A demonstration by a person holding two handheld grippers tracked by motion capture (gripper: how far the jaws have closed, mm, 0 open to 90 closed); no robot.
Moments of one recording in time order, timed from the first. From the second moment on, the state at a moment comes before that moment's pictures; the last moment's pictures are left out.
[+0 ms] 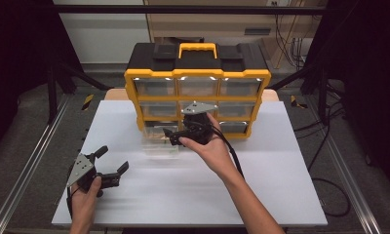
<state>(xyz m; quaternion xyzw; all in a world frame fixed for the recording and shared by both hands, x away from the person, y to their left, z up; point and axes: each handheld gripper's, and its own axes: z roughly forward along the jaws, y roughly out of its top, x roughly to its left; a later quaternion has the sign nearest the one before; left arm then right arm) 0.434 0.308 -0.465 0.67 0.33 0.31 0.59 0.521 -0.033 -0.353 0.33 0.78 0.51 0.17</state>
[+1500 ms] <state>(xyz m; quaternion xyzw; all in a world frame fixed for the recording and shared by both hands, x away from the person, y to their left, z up) 0.431 0.309 -0.466 0.67 0.33 0.31 0.58 0.469 -0.173 -0.377 0.37 0.71 0.54 0.26</state>
